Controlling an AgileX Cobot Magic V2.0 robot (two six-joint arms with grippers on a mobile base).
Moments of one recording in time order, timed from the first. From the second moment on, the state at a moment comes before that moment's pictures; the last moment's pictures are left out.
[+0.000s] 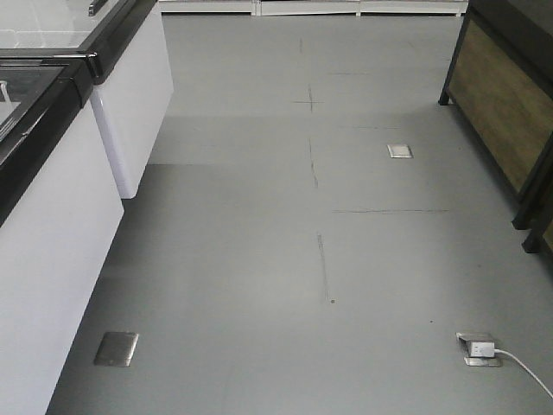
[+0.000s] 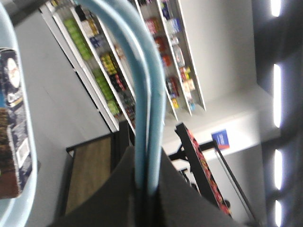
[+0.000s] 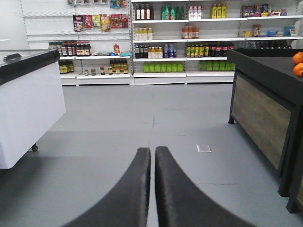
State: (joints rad) left arm 0.74 1.67 -1.62 -1.63 1.01 0.35; right arm -0.01 -0.01 0.03 0.06 0.09 -0.04
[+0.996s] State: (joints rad) left arm -0.19 1.42 -0.84 -1.65 0.80 0.71; right arm -0.01 -0.01 0.03 0.06 0.09 -0.04
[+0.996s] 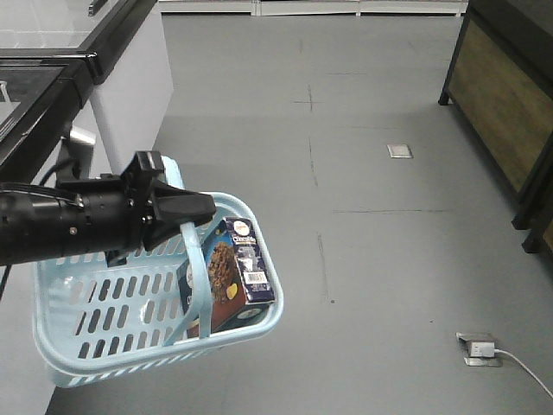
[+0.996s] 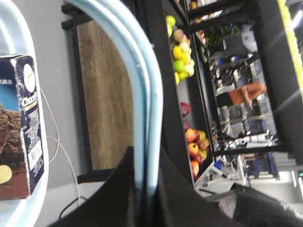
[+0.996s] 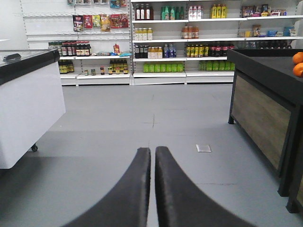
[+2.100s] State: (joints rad) left arm -0.44 1.45 -0.85 -1.67 0.87 0.75; right arm -0.01 -0.01 0.03 0.06 0.09 -0.04
